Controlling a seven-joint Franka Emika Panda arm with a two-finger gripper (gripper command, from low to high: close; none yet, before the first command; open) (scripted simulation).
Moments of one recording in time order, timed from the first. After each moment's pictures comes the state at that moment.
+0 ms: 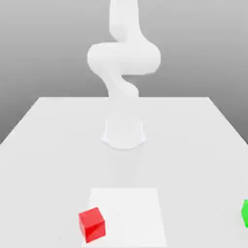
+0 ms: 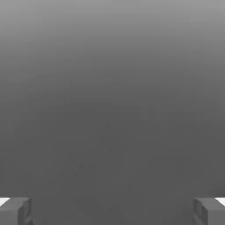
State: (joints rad) arm -0.05 -0.71 0.03 -2.32 -0.01 2.34 0.89
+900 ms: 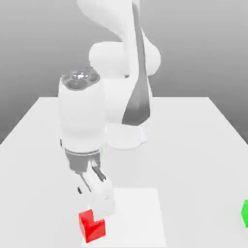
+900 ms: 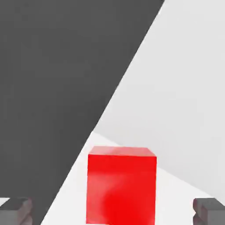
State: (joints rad) arm -0.28 0.27 0.10 -2.50 -0.07 2.77 1.77
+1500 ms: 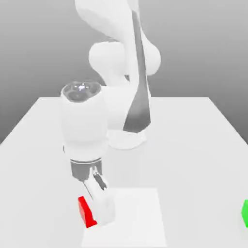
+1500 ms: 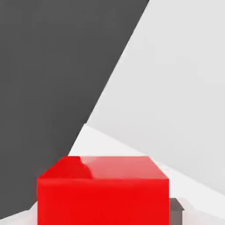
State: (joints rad) arm -0.20 0.21 0.18 -2.48 -0.08 2.67 1.76
